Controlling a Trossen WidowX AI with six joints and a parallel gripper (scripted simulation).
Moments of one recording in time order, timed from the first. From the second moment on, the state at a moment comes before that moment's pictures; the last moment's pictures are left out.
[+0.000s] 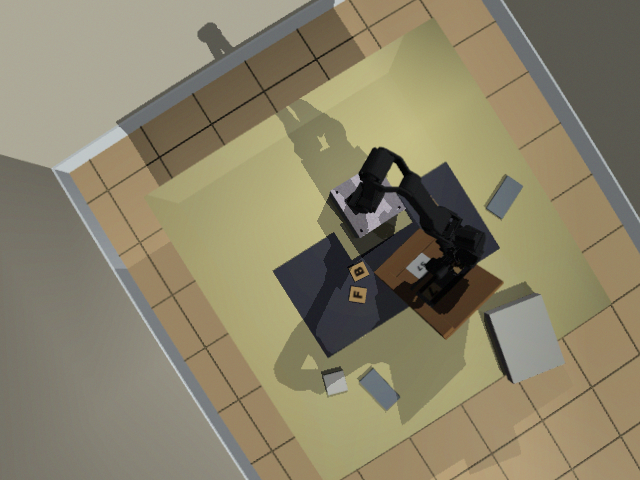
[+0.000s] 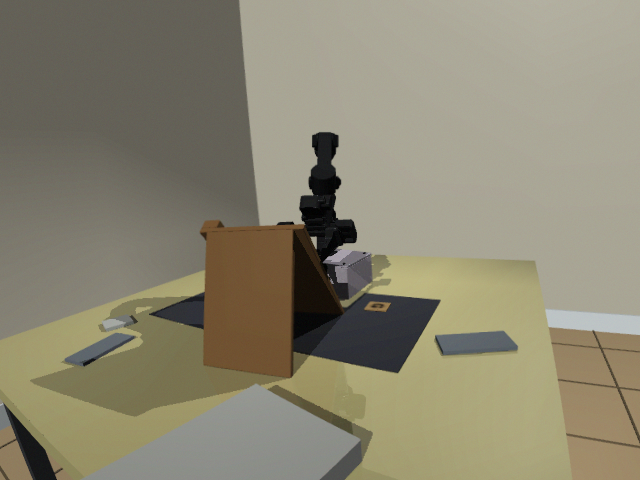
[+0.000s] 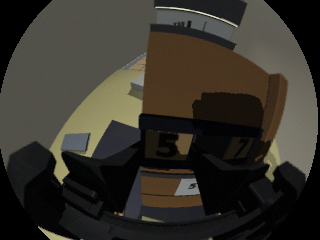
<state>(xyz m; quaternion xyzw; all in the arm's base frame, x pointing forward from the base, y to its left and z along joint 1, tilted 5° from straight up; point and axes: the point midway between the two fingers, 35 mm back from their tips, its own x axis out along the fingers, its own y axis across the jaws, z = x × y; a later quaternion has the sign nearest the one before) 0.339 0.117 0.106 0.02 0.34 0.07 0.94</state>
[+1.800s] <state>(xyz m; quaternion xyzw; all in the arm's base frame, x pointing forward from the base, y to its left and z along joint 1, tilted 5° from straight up) 0.343 0.086 0.104 0.02 0.34 0.07 0.94</state>
